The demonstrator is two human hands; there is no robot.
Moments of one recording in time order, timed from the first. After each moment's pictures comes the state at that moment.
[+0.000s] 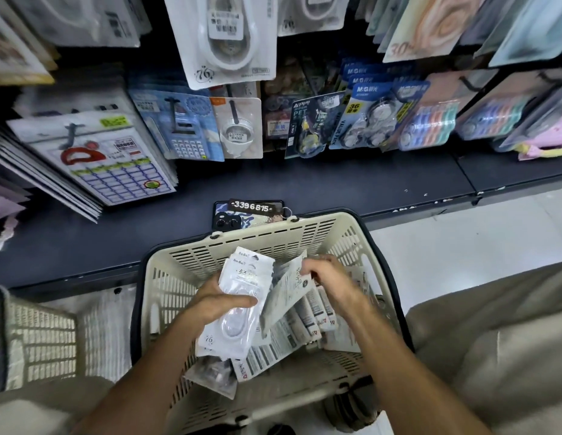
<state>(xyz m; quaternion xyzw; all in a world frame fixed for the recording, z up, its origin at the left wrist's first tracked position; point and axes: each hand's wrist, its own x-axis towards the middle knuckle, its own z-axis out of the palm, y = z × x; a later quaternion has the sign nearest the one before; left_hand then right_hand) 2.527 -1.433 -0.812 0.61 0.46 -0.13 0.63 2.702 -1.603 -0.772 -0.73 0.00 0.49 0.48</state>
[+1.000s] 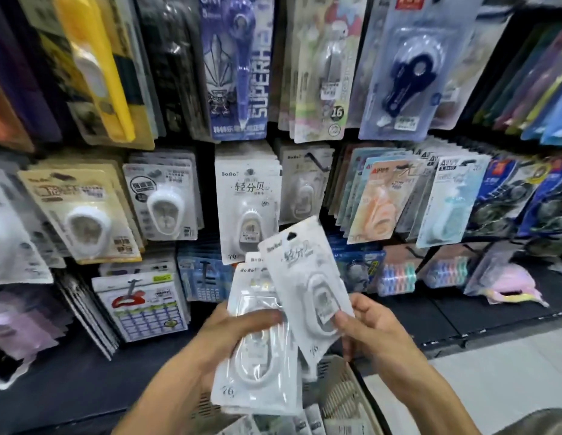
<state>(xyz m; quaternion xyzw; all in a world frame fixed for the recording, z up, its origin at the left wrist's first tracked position) 2.594 -1.417 -0.569 0.56 0.27 0.07 0.78 2.751 -1.613 -0.562 -0.60 -0.24 0.39 0.66</state>
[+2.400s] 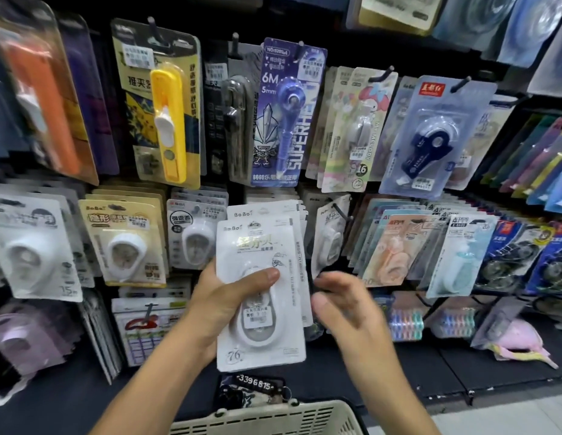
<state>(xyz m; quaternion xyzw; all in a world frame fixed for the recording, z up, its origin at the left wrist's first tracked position) 2.593 -1.388 -0.481 0.50 0.16 0.29 0.80 2.705 -1.554 -0.483 -0.69 -0.35 0.15 0.62</state>
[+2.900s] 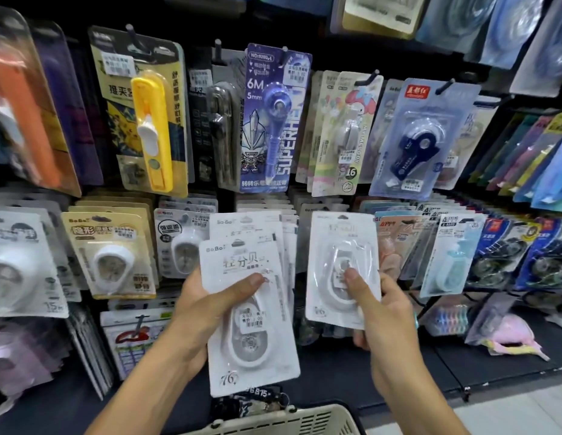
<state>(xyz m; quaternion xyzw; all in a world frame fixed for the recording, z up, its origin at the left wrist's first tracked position) 2.593 -1.378 -0.485 0.54 0.16 0.30 0.77 2.733 -1.553 -0.472 -0.64 -0.16 0.15 0.73</state>
